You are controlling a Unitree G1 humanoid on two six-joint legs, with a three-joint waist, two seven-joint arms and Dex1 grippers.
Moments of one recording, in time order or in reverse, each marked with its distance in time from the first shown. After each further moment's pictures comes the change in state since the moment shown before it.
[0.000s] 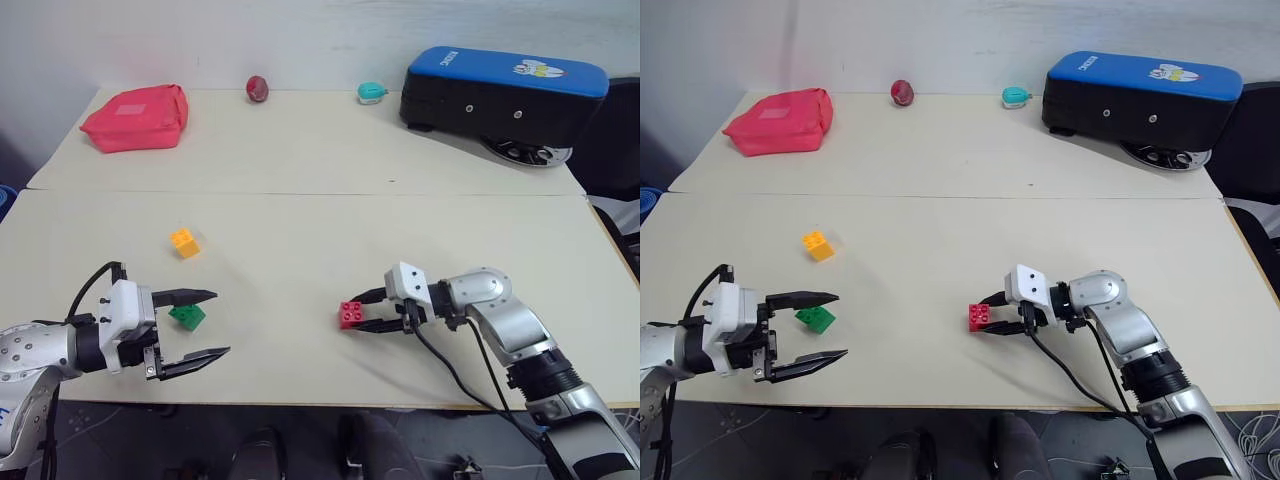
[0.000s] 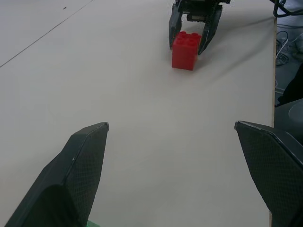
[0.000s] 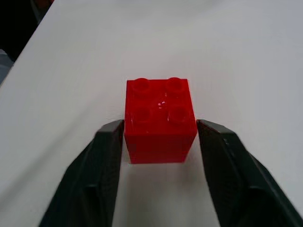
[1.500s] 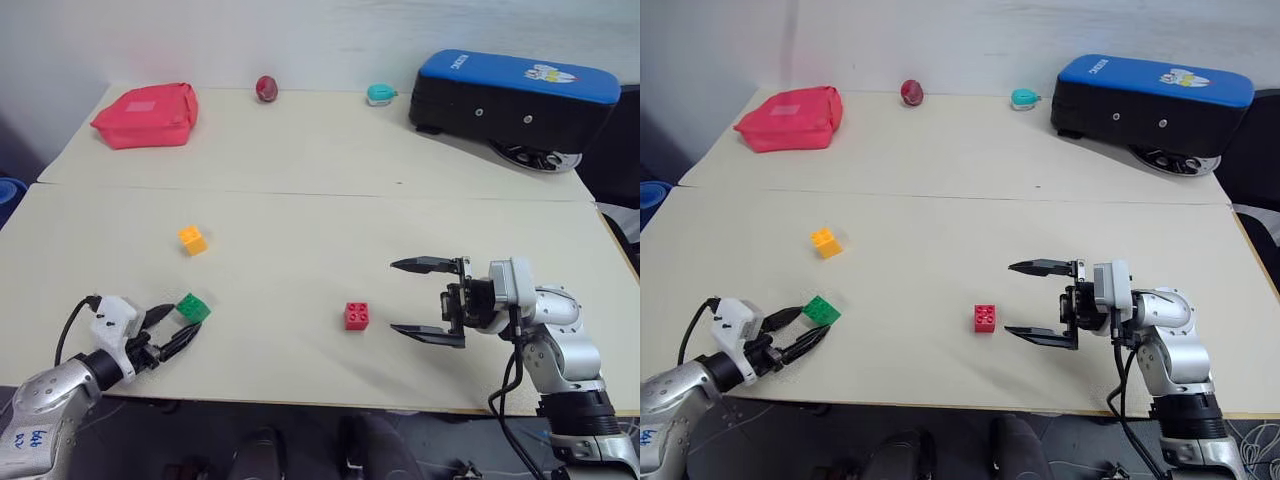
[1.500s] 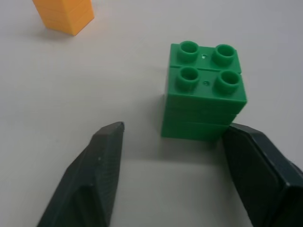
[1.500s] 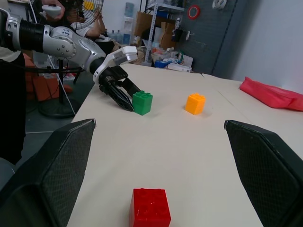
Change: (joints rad) left arm 0.022 -0.232 -0.017 0.232 0.172 0.006 0.371; right arm 0.228 0.030 -0.344 -0.182 0.375 -0.171 0.123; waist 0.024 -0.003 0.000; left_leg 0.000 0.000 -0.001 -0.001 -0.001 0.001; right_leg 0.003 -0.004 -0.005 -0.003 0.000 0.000
